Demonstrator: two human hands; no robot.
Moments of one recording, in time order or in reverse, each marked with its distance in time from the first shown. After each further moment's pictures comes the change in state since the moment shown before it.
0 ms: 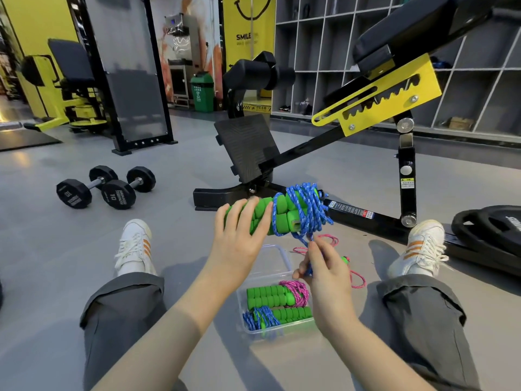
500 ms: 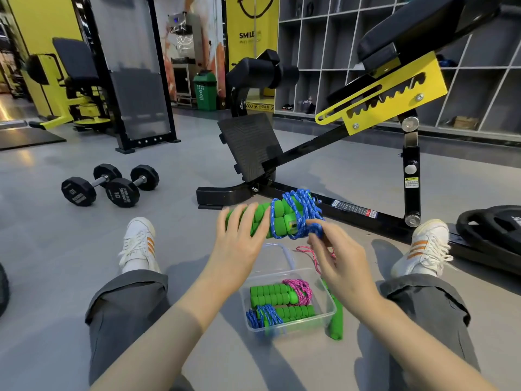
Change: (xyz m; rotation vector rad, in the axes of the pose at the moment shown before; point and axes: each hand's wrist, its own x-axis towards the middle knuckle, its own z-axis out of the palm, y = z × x) left_hand -0.013 -0.005 0.000 0.024 -0.167 -0.012; right_hand 0.028 -0.015 -0.027 -0.775 -0.305 -0.876
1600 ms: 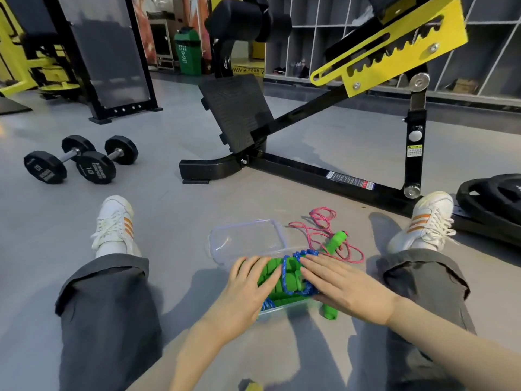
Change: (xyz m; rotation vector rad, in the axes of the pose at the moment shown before) left_hand -0.097 0.051 0.060 -0.359 -0.480 0.173; right_hand -0.069 0.127 0.006 -0.459 -0.501 -0.647
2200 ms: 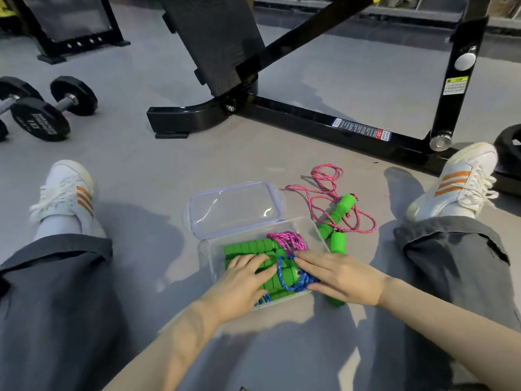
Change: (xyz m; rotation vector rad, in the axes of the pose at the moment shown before) left_hand 0.005 -0.026 0.128 -0.210 -0.162 0.035; right_hand -0.051 0.033 0.119 0.381 -0.279 0.118
